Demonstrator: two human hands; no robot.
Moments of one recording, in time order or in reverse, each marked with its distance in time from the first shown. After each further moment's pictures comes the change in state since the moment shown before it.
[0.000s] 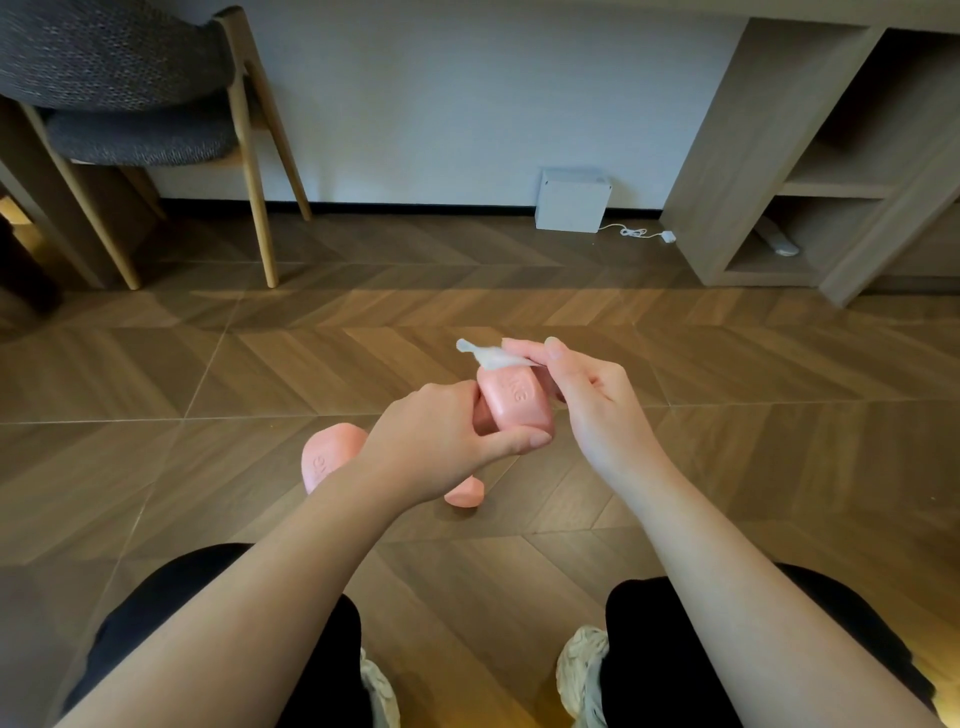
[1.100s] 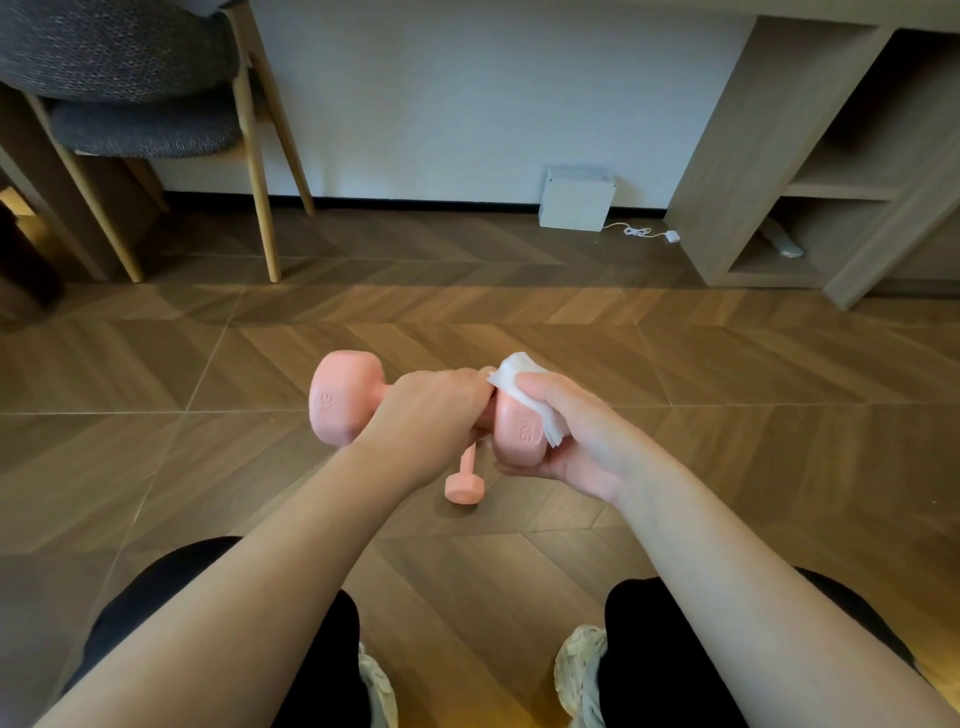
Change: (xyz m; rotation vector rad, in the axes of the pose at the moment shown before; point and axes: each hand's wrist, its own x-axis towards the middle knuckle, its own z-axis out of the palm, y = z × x) left_hand 0.021 -0.011 0.004 0.516 0.081 0.267; right_hand 0.006 0.012 0.001 0.468 -0.257 0.590
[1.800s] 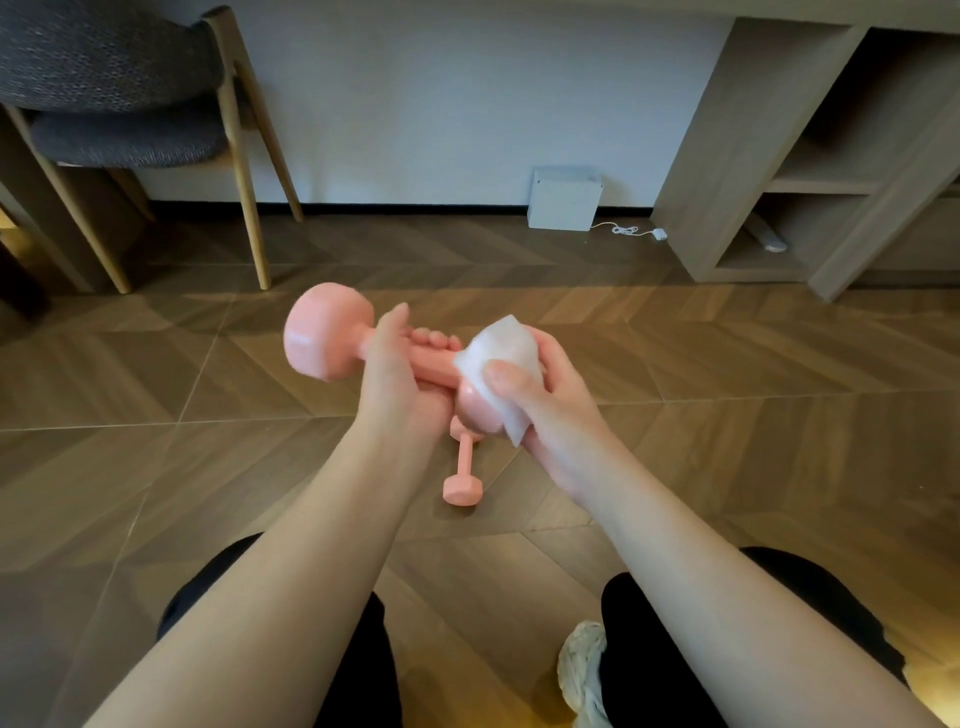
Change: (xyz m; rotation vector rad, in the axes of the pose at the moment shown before) left_hand 0.018 0.006 -0.031 -2.539 0.627 -1.002; right_hand 0.003 0.005 0.030 -0.063 0.122 -0.389
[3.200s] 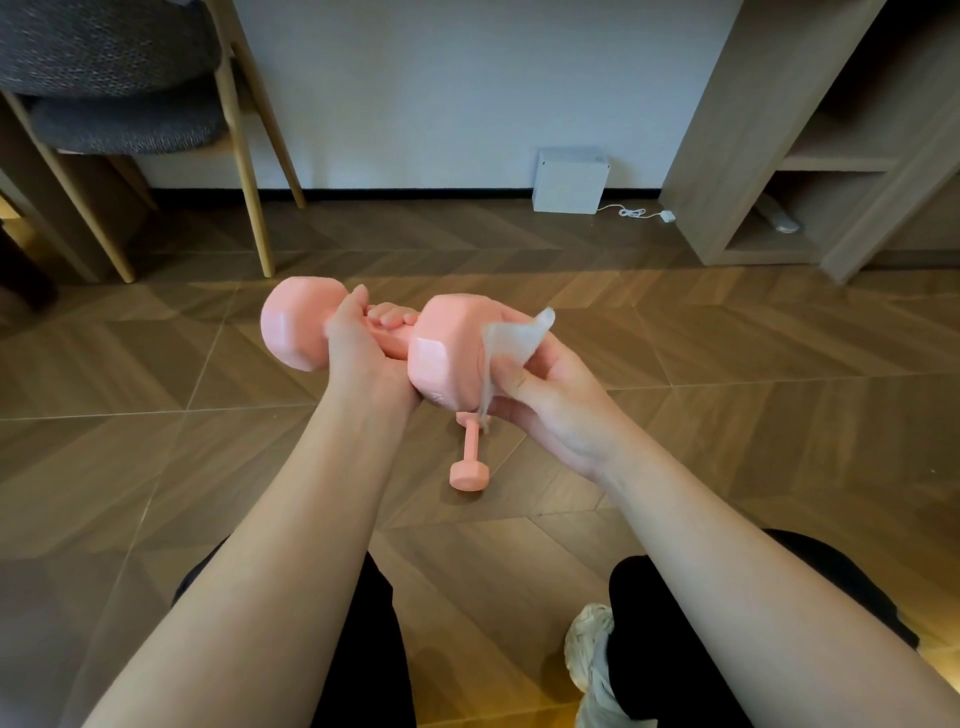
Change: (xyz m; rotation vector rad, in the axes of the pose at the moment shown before) left_hand 0.004 0.026 -0.002 -0.172 0.060 -0.021; right_hand 0.006 0.002 -0.002 0.090 -0.242 -0.006
